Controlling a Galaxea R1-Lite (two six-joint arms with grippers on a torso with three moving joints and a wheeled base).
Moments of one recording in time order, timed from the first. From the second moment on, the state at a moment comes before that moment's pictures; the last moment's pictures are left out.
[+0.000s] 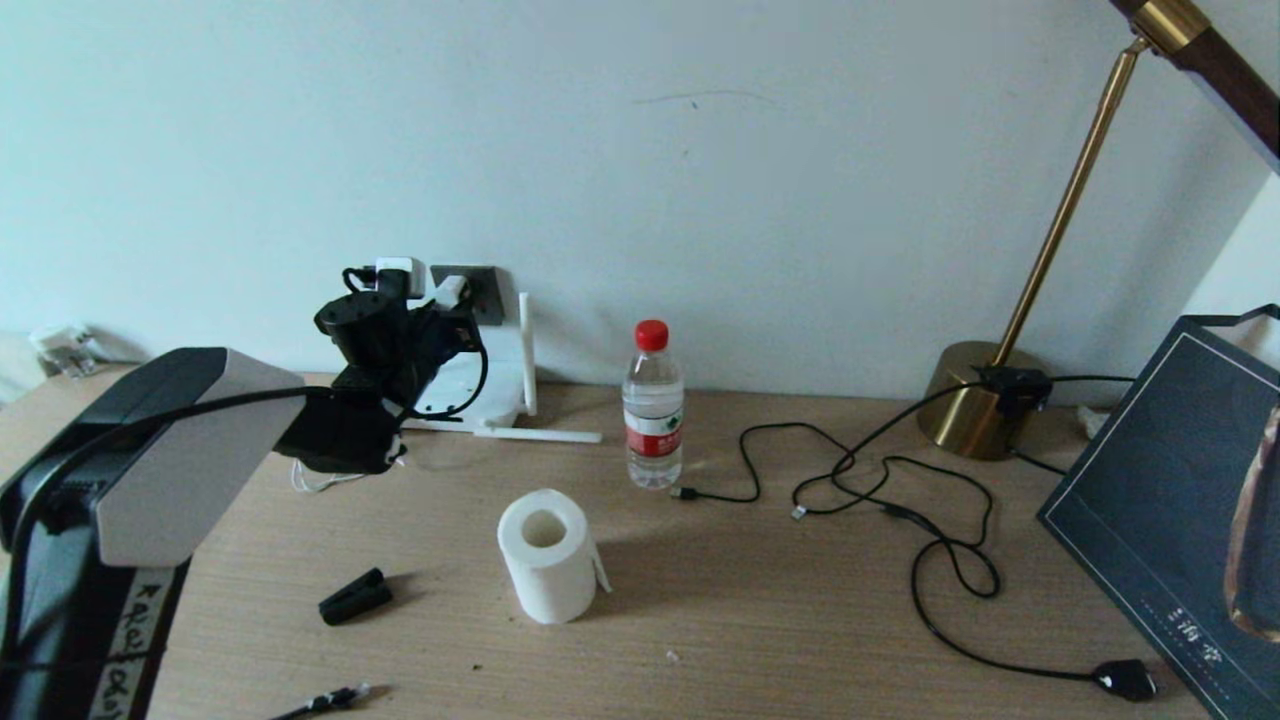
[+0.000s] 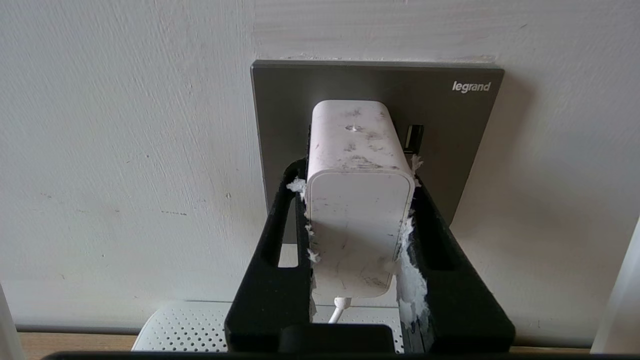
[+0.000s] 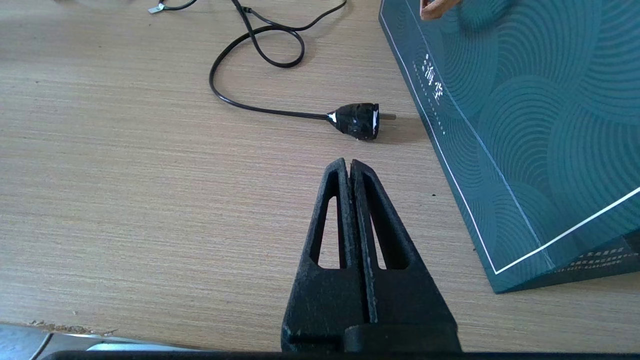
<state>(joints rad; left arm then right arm) -0.09 2.48 -1.64 -1.07 0.01 0.04 -0.01 0.00 -0.12 0.31 0.00 0.00</state>
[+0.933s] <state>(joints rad) -0.09 2.48 -1.62 -1.07 0.01 0.04 -0.01 0.00 -0.12 0.30 0.00 0.00</state>
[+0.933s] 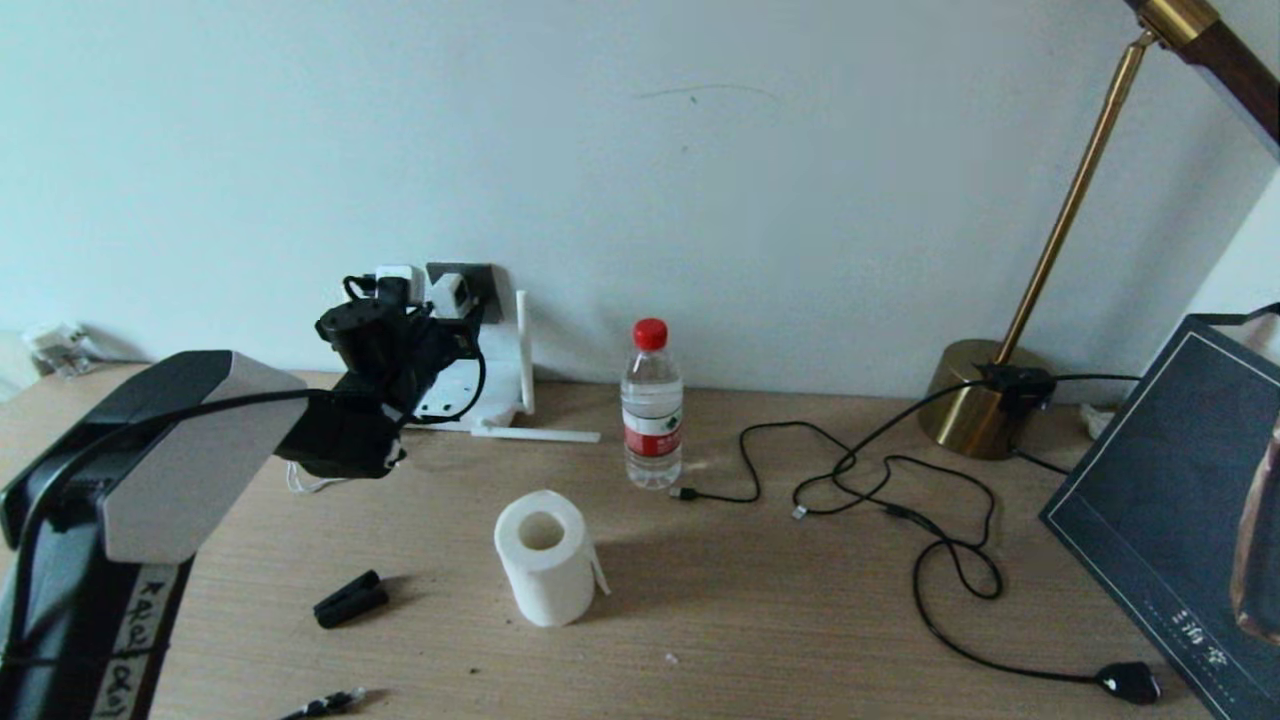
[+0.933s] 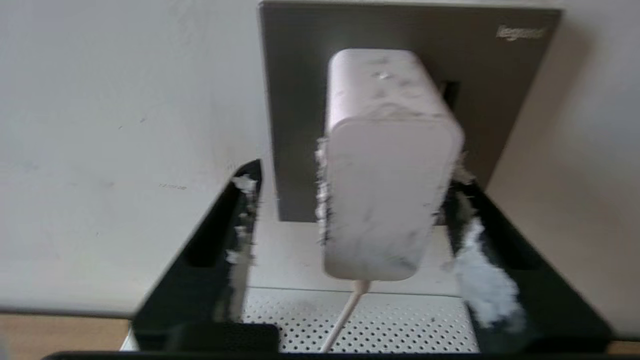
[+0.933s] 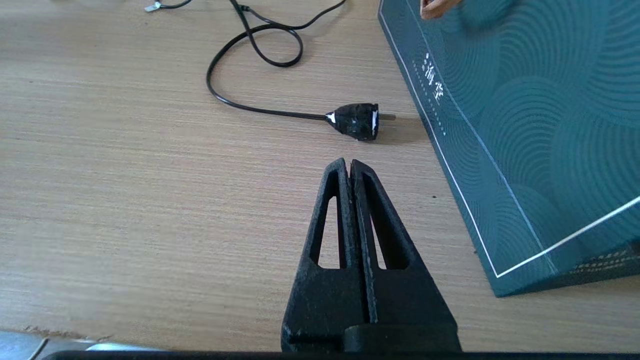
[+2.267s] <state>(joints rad) -0.11 2.33 -1.30 -1.14 -0.04 0.04 -0.01 0.00 -0.12 0.31 0.00 0.00</state>
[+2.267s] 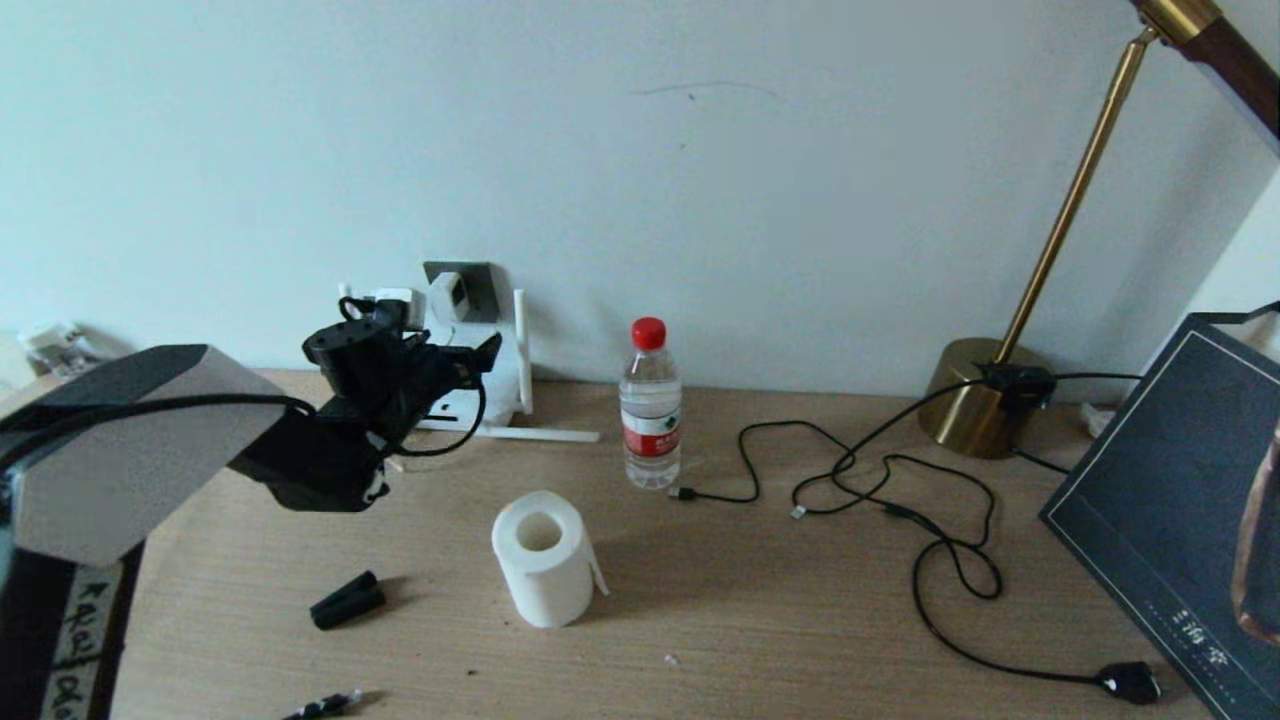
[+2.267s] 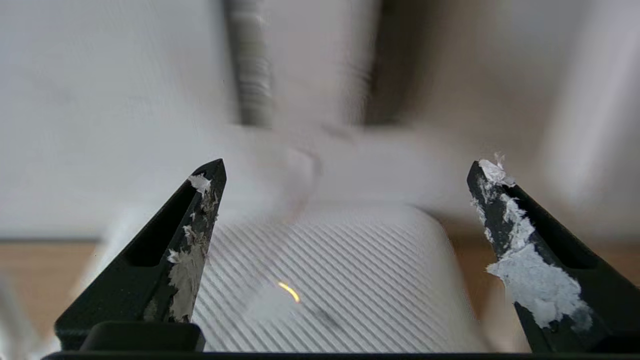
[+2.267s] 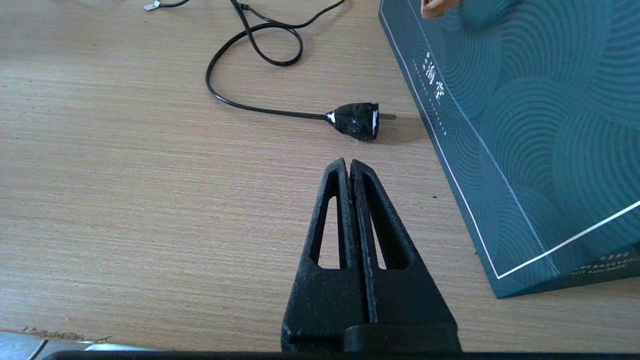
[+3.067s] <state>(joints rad) -0.13 1.69 -0.68 -1.03 -0.11 0.09 -0.01 0.00 -0.12 0.31 0.00 0.00</state>
